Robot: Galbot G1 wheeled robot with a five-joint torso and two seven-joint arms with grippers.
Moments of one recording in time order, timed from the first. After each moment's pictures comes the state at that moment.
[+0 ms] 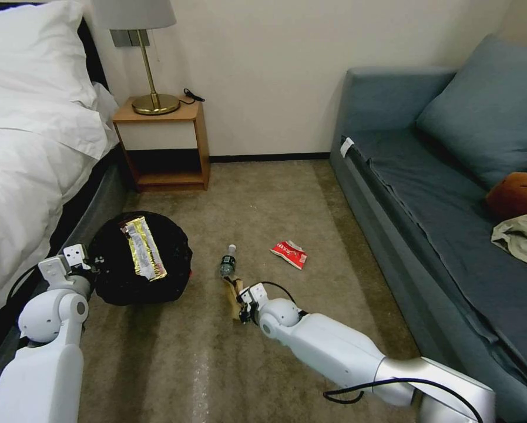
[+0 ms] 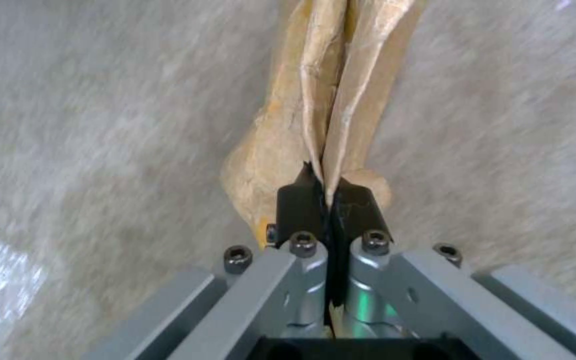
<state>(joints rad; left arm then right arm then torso) 1.09 -1.21 -0.83 -1.70 -0.50 0.63 -0.14 -0.49 1.35 -0.62 1.10 0.87 -0.52 0.26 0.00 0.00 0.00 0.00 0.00</state>
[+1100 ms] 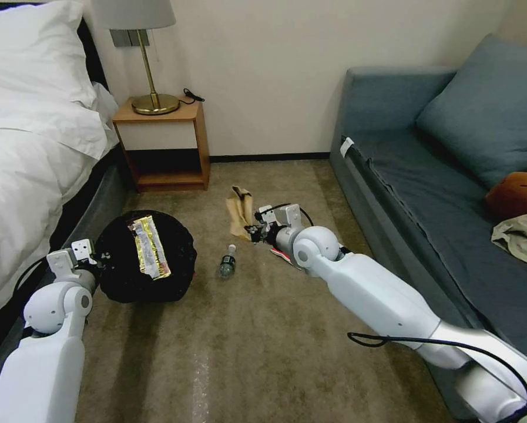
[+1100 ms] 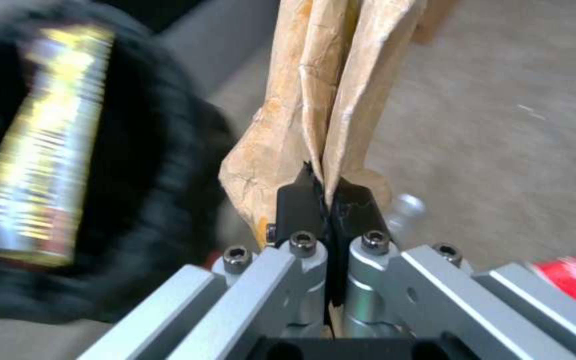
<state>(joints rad) 1.05 -1.17 -0.76 -1.70 -0.52 0.67 -0.15 -0.35 1.16 -0.40 1.53 1.06 -0.54 0.17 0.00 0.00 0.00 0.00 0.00</state>
